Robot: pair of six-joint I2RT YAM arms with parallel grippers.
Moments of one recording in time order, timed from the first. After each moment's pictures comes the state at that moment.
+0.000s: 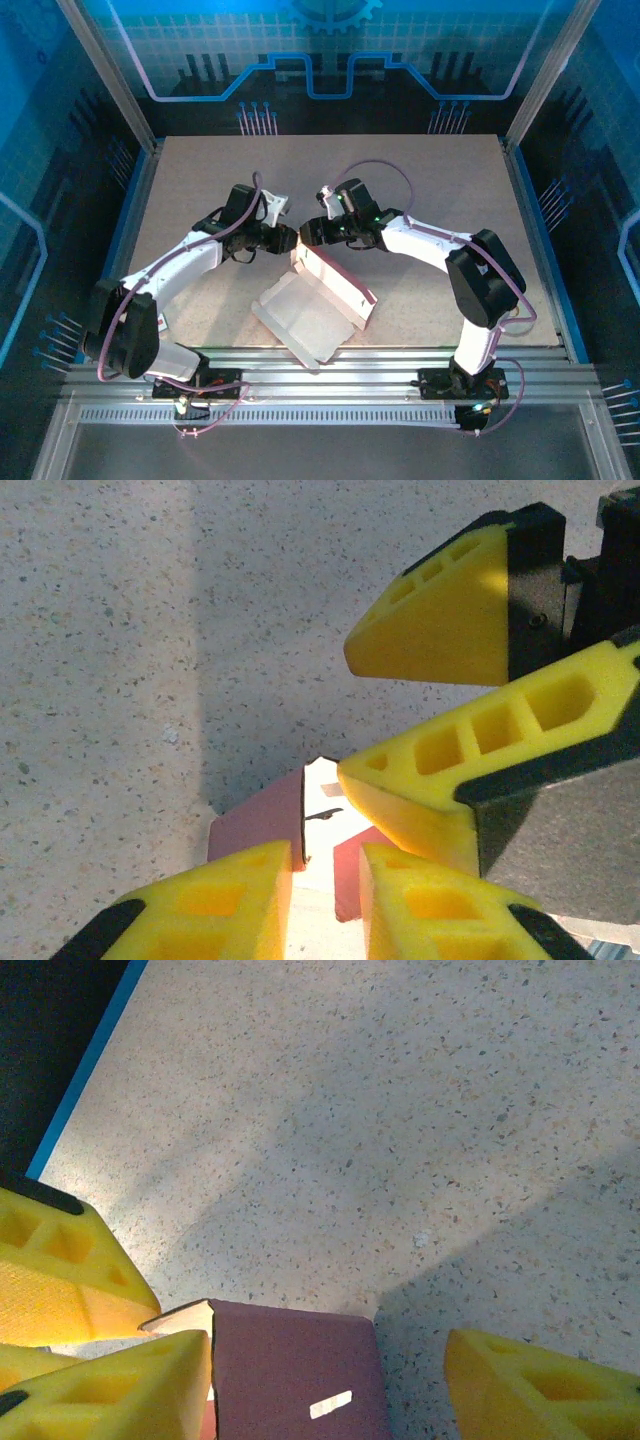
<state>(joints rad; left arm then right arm) -0.35 1.43 0.95 -0.40 0.41 -0.18 0.63 1.81 1.20 -0.14 -0.40 0.39</state>
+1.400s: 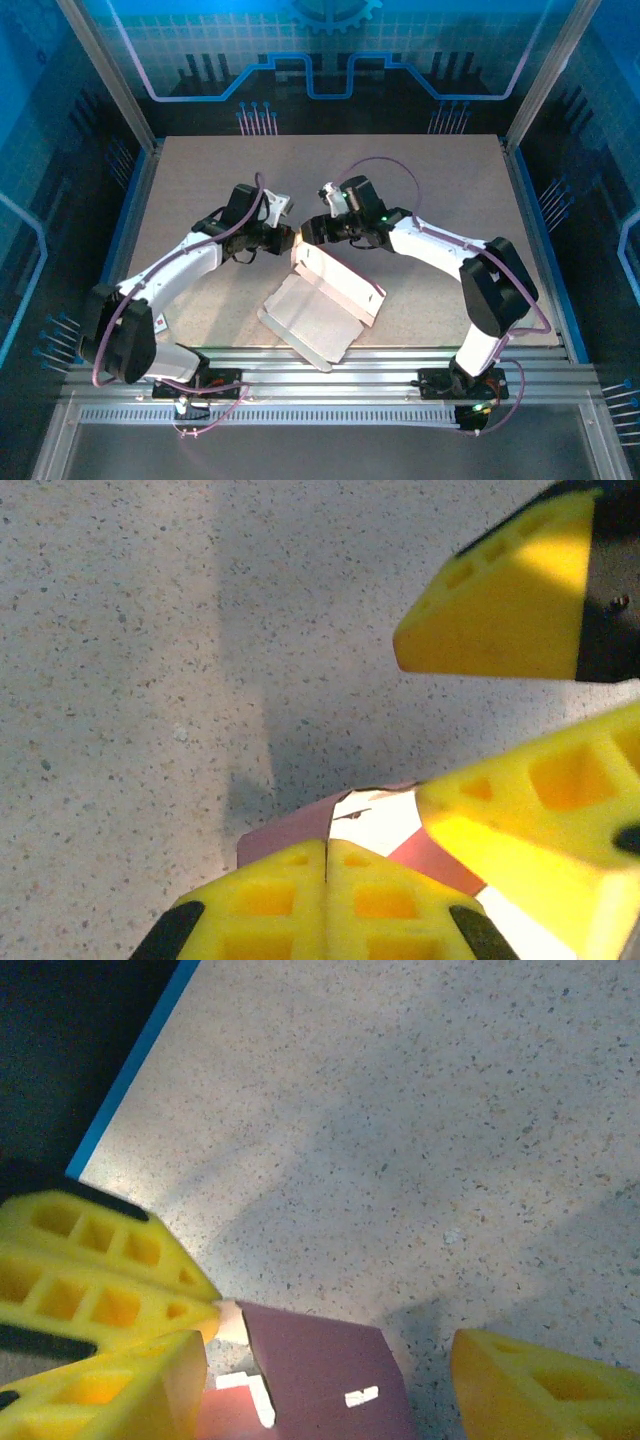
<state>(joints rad) -0.39 1.39 0.96 -0.44 0.35 -0.17 0.63 1.72 1.19 -0.17 -0.42 0.40</state>
